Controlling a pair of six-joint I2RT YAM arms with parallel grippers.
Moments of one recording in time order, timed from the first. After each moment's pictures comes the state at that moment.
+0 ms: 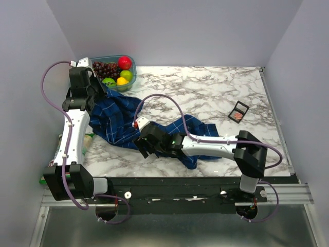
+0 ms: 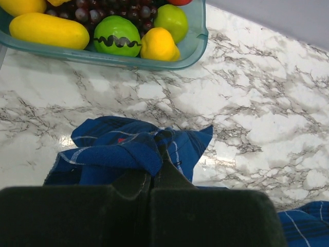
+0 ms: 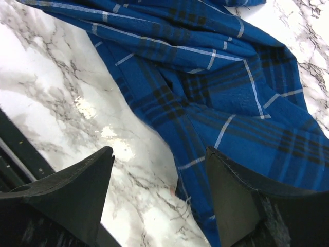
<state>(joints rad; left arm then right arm) 0.08 1.31 1.28 -0.45 0.10 -0.30 1.20 1.80 1.28 -0.18 0.26 0.23</state>
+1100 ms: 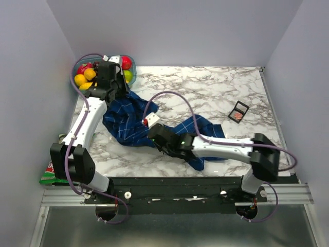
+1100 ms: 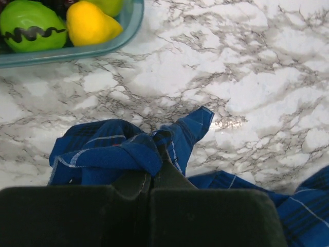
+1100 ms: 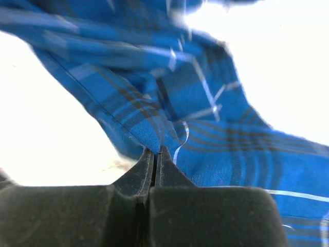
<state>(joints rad) -0.14 1.48 1.38 -0.49 0.04 -0.25 1.21 1.72 1.23 -0.27 0.47 0.24</state>
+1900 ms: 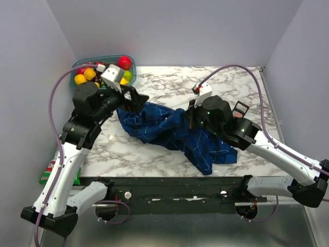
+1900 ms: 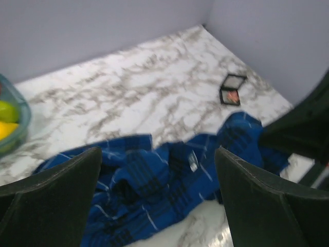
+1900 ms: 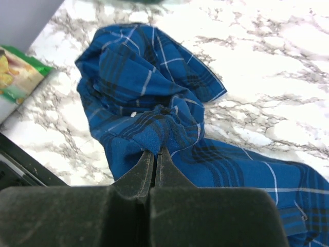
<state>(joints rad) -0.33 0.98 1.28 -0.41 0.33 -0.16 0.95 1.18 1.23 -0.47 0.31 0.31</state>
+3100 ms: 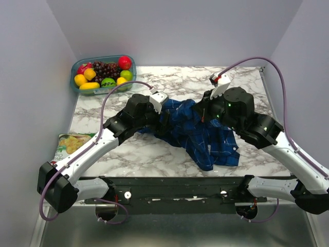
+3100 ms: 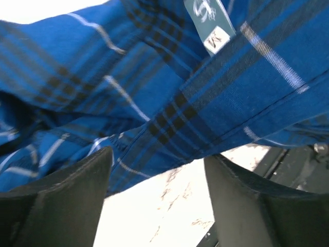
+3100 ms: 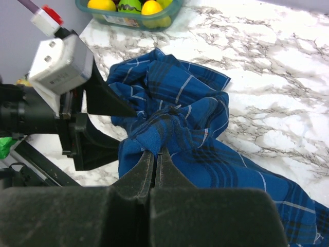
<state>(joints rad) -0.66 1.20 1.02 -0.35 0.25 -0.10 0.86 1.10 1.37 -0.59 0.22 0.30</state>
